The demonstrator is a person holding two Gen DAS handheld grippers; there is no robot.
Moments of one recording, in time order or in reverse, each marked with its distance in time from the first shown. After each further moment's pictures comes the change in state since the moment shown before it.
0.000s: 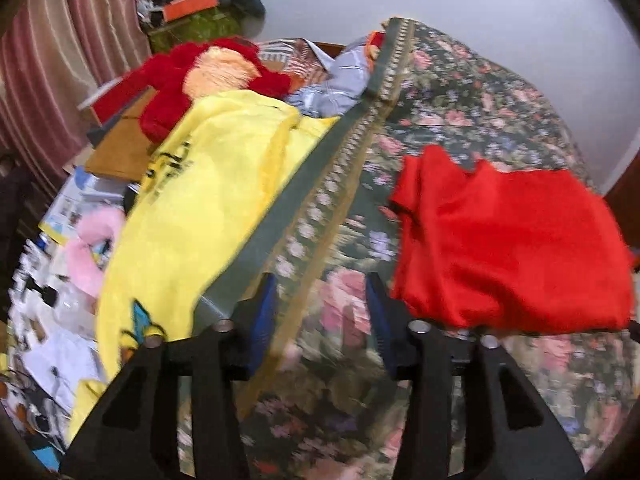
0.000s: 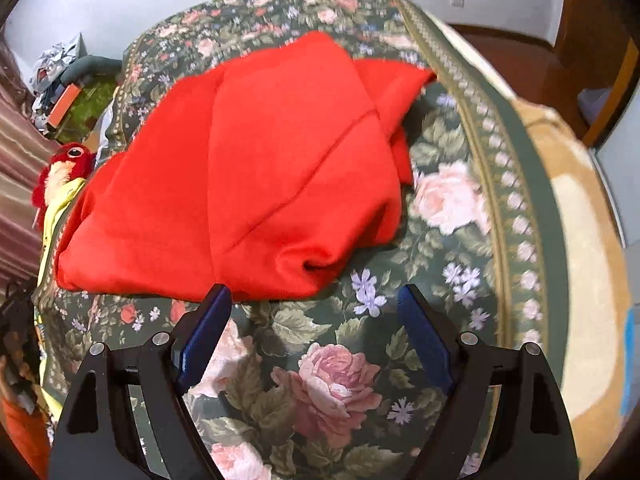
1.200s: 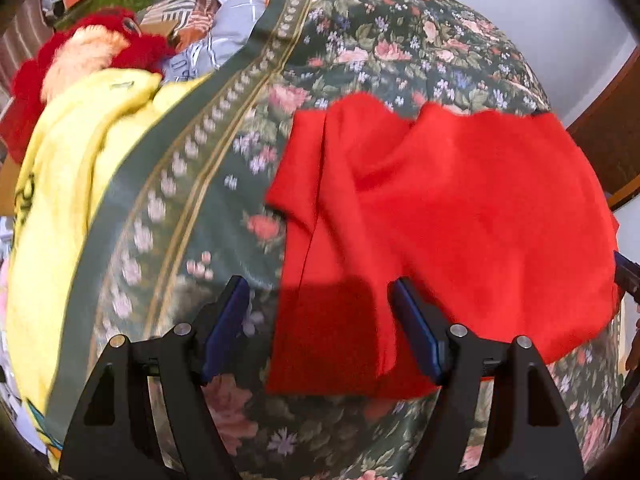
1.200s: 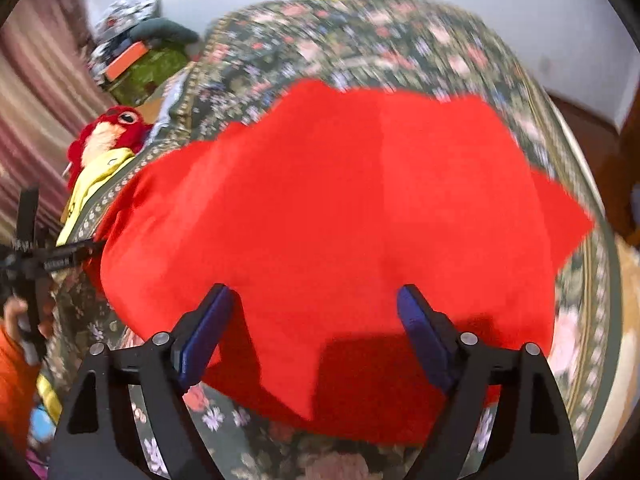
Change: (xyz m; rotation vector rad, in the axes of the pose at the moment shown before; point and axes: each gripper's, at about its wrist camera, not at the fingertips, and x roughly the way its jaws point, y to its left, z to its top) left arm 0.100 -0.069 0.036 0.167 0.211 -0.168; right arm 0.043 0.079 0.050 -0.235 -0.017 0.101
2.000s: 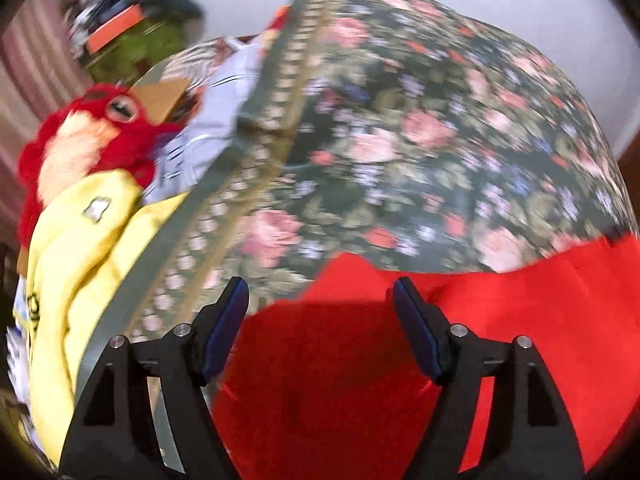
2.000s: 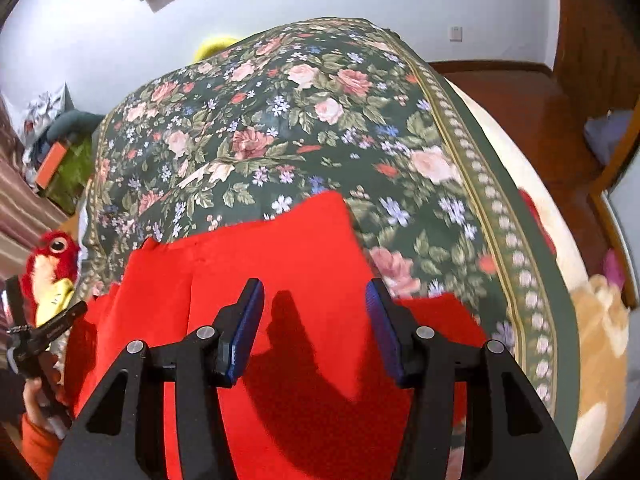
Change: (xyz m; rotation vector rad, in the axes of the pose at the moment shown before) left arm 0.055 -0.039 0.125 -0.051 -0.119 0.218; right arm 0.002 -0.105 0.082 0.288 -0.123 -0.115
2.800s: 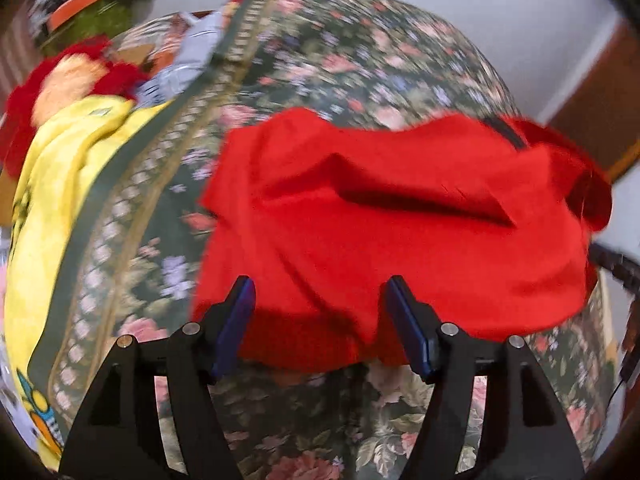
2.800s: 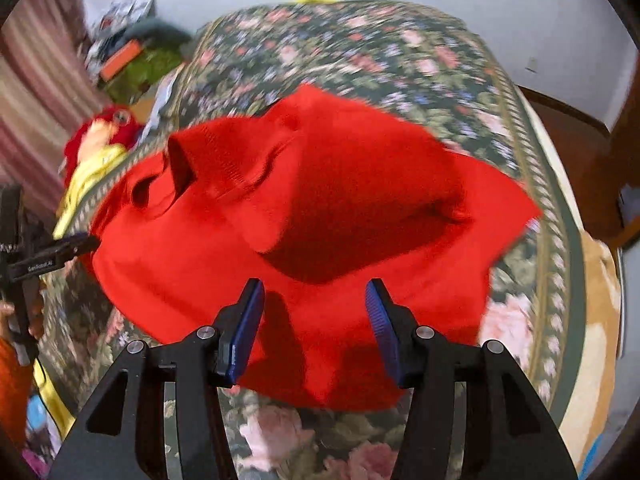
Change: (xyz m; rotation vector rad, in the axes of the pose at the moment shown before) left arm -0.095 0.011 -0.124 0.138 0.073 -0.279; right arm -0.048 0.055 -0.106 -0.350 0.120 0.081
